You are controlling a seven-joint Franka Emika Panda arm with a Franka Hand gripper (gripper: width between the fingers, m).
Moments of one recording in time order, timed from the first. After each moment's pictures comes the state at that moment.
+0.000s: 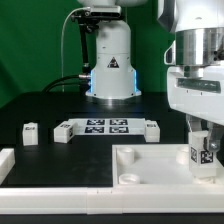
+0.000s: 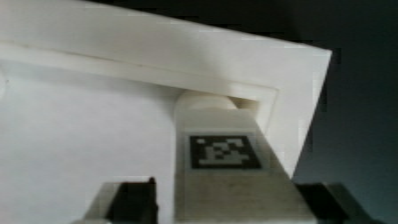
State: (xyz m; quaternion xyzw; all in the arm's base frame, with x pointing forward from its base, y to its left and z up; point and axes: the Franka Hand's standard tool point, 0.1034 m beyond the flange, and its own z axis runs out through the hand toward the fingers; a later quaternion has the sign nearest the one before) arm 0.619 0.122 0.078 -0.79 0.61 -0.06 0.05
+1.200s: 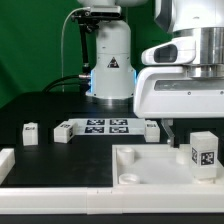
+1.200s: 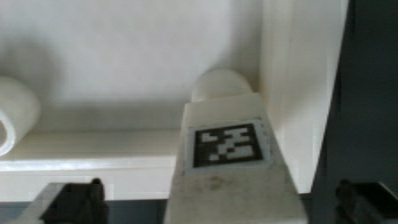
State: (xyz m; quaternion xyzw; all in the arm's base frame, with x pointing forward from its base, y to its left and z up) arm 0.622 0.115 0.079 -1.00 -0.01 -0.09 0.00
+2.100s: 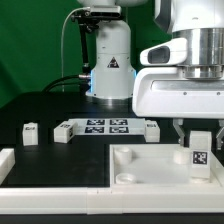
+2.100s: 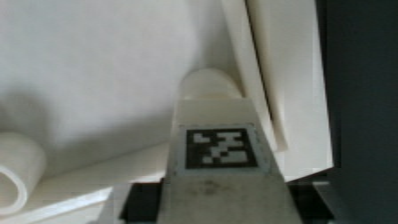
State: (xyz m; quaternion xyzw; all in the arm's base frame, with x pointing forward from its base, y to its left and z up) arm 0.619 0.120 0.077 -0.96 0.27 -0.08 0.02
